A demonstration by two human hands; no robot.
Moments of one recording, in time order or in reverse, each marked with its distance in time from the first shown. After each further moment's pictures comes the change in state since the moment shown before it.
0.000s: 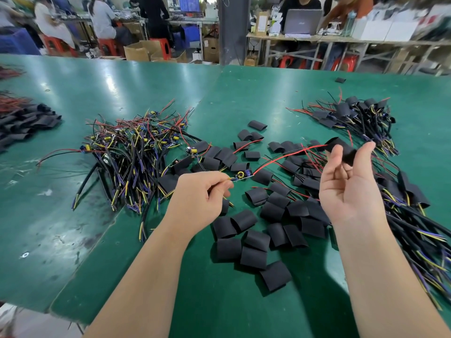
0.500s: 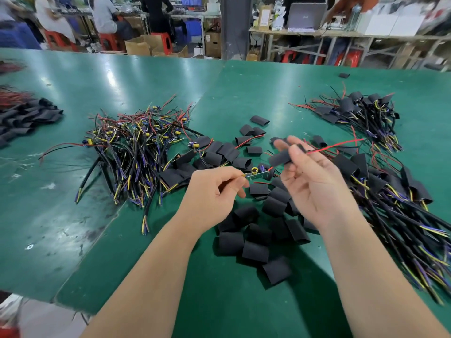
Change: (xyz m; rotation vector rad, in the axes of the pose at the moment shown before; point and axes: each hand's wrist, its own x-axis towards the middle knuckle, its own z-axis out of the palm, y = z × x) left_hand -0.003 0.015 0.005 -0.222 -0.089 -0.062; right_hand -0.012 0.030 0.004 -0.366 -0.429 0.212
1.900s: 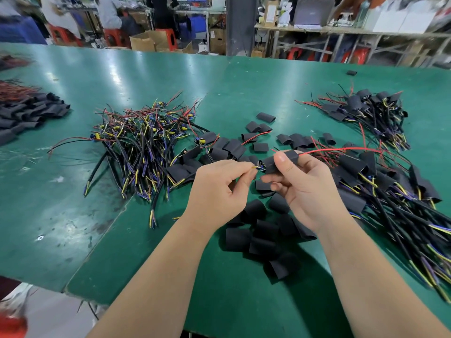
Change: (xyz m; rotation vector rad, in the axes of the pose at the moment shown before) left_hand 0.001 0.003 0.004 0.174 0.226 0.251; right_hand -0.007 0.019 0.006 -0.337 -0.097 -0.021
